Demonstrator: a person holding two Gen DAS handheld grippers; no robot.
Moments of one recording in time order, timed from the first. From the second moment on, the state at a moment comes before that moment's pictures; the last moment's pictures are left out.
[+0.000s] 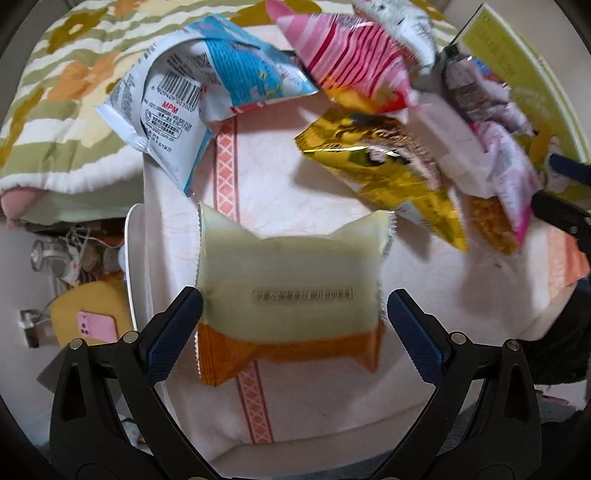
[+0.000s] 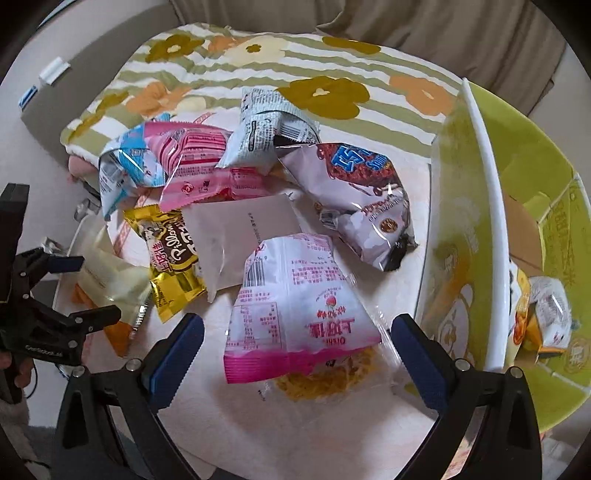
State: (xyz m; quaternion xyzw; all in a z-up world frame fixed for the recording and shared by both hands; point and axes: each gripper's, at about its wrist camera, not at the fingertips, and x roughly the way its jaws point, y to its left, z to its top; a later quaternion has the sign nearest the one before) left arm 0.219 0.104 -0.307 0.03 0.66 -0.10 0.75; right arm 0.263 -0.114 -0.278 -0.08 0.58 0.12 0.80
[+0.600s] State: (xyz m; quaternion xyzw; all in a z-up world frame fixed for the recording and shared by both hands) left arm 0.223 0.086 -0.329 0.02 0.66 -0.09 0.75; right arm 0.293 -0.110 -0.319 -0.09 0.63 0.16 0.76
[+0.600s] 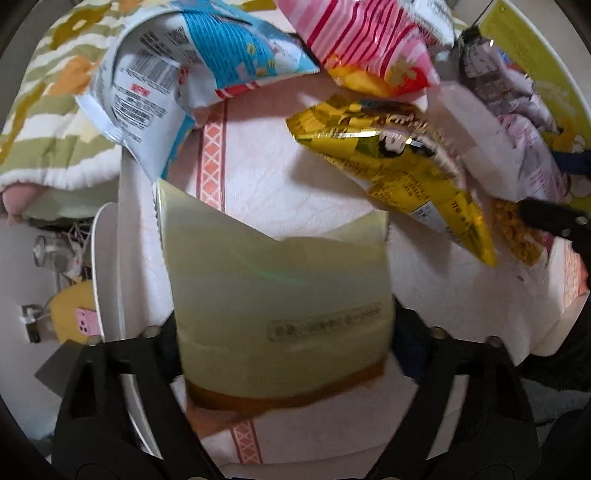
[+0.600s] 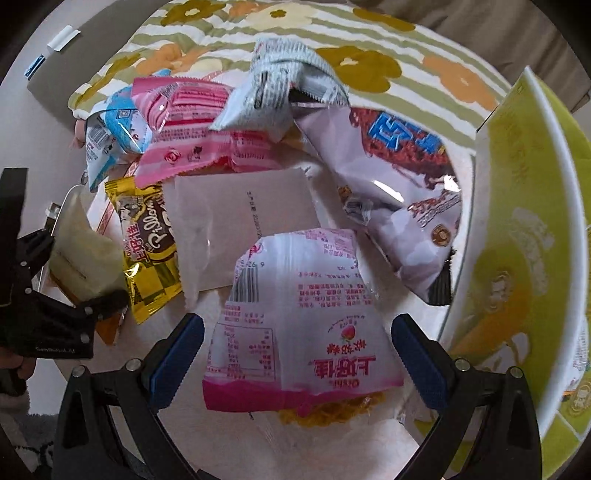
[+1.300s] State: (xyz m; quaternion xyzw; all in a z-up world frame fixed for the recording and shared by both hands) left arm 0.213 0.102 -0.298 -0.02 0.64 -0.07 0.76; right arm 0.294 -0.104 -0.329 -0.08 0.62 0.17 0.76
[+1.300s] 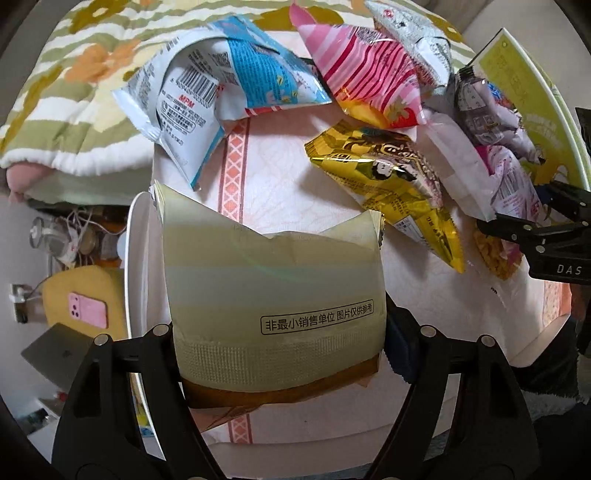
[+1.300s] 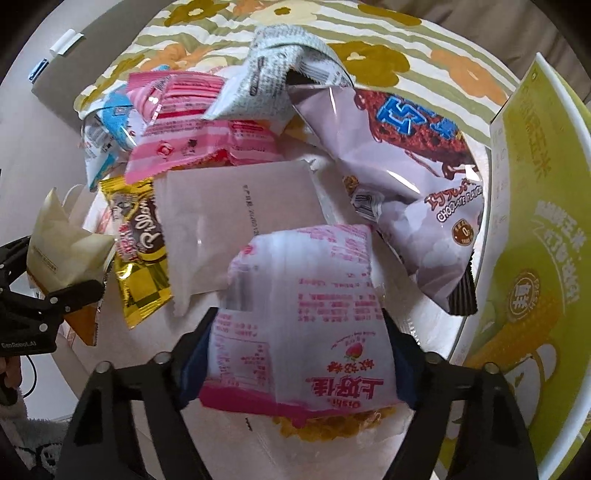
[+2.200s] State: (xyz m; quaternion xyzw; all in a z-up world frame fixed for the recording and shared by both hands) left arm 0.243 0.013 -0.124 0.03 0.49 -0.15 0.86; right arm 0.243 -0.193 -0.159 0.02 0.47 0.14 0.87
